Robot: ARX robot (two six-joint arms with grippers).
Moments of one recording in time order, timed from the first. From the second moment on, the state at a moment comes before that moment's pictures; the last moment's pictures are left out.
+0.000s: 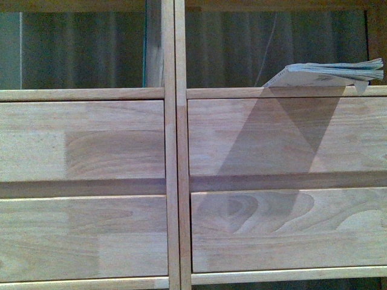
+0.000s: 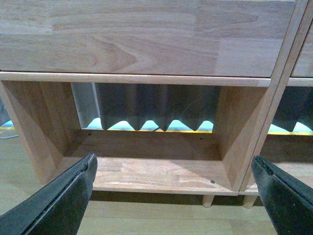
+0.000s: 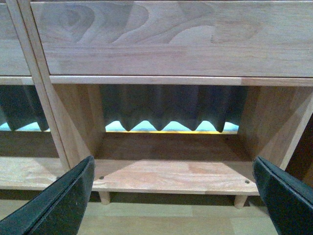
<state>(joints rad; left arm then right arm) 0.00 0.00 0.01 0.00 0.00 0.00 0.00 0.00 0.01 0.00 0.00 0.00</state>
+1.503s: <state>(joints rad) 0.00 0.00 0.01 0.00 0.00 0.00 0.17 0.27 0.03 0.24 0.38 0.02</state>
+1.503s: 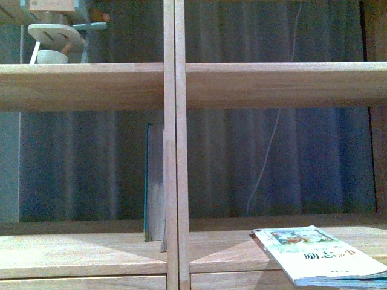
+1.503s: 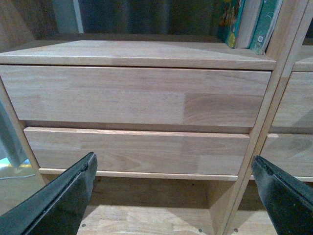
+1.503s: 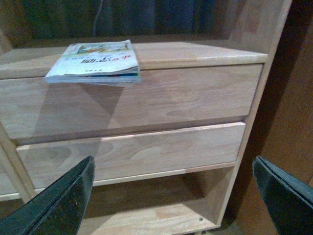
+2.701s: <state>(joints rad) 0.00 0.00 0.01 0.00 0.00 0.00 0.19 1.47 0.96 0.02 0.07 1.50</state>
